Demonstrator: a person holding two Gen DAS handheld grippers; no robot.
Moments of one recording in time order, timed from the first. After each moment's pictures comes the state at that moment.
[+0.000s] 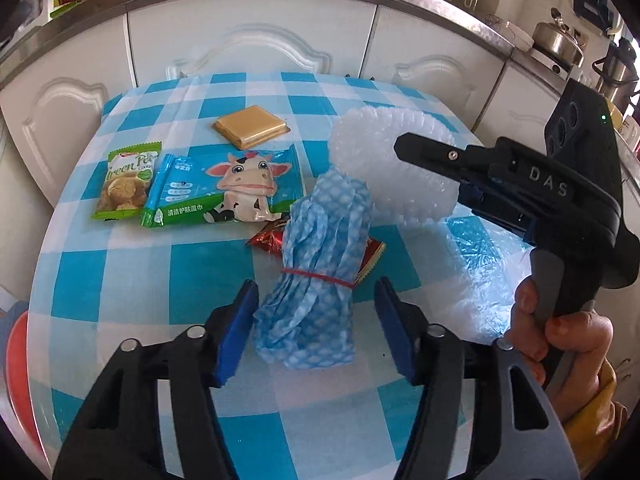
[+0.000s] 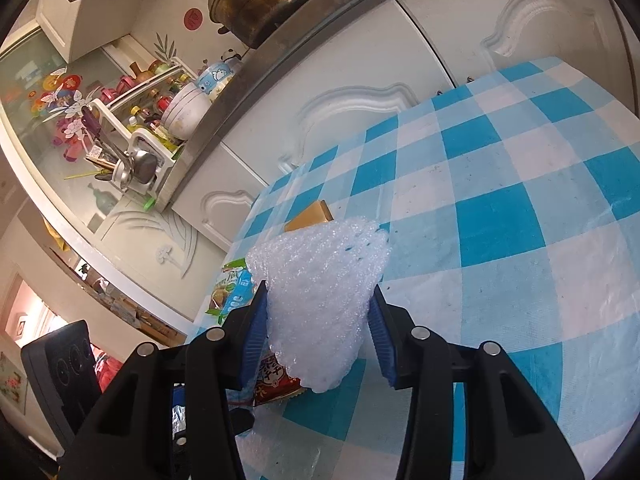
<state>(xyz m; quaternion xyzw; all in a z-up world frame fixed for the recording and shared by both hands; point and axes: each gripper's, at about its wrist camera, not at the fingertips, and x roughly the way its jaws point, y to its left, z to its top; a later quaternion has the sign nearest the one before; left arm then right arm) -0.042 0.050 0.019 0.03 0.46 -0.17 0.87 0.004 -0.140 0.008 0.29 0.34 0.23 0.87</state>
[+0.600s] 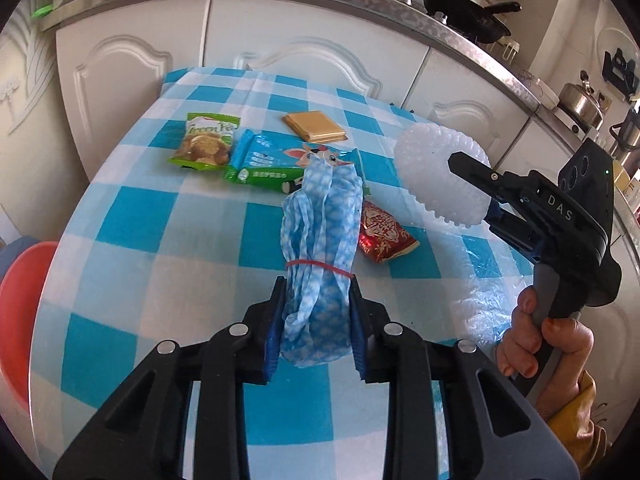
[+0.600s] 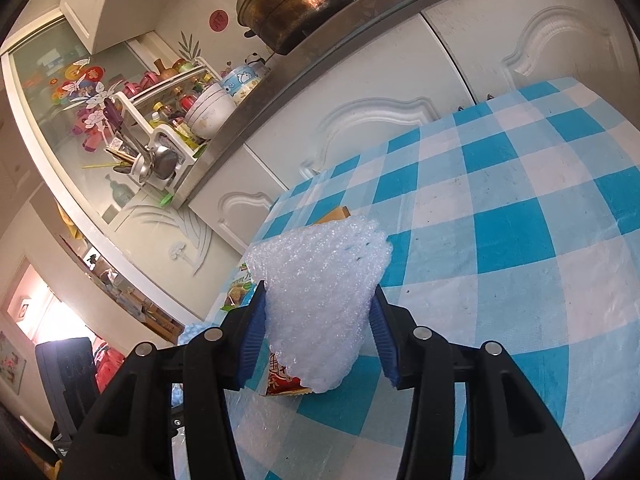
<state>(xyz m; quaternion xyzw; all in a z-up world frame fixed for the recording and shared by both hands) -0.082 0.110 0.028 -0.06 0.44 -0.12 0.89 -0.006 -0.136 0.015 0.27 0.31 0.25 0.87</state>
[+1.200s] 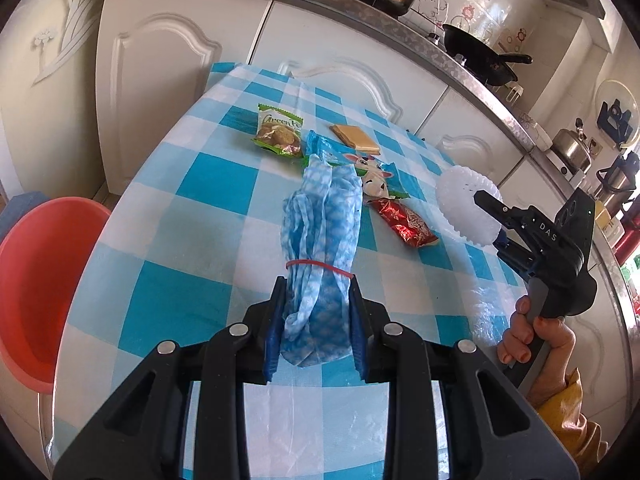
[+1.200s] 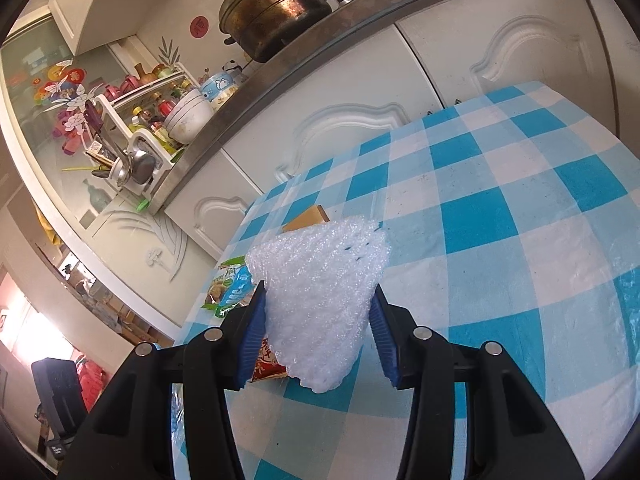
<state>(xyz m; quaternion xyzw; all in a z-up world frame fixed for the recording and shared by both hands) -0.114 0.185 0.022 -0.14 0.41 -0.13 0.89 -0.030 -0.137 0.014 0.27 0.31 0.19 0.89</state>
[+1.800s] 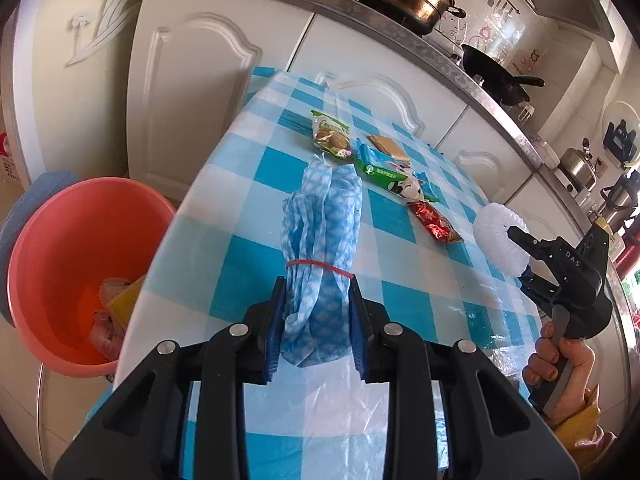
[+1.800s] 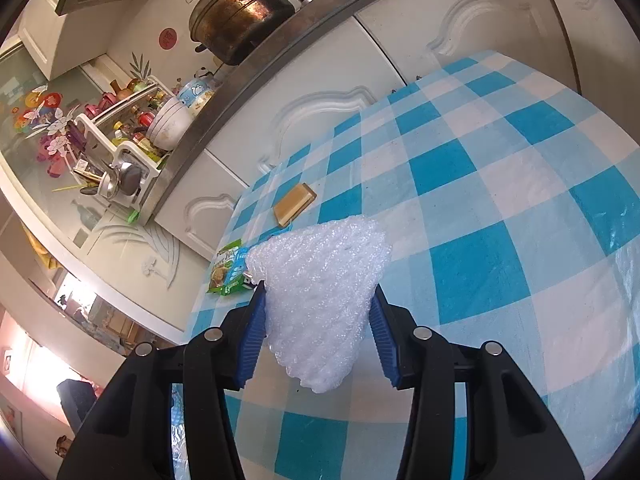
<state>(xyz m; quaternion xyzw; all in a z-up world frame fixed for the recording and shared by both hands) -0.143 0.234 0.017 -0.16 0.40 -0.10 0.90 -0.074 -0.135 0.014 0.31 0.34 0.15 0.87</state>
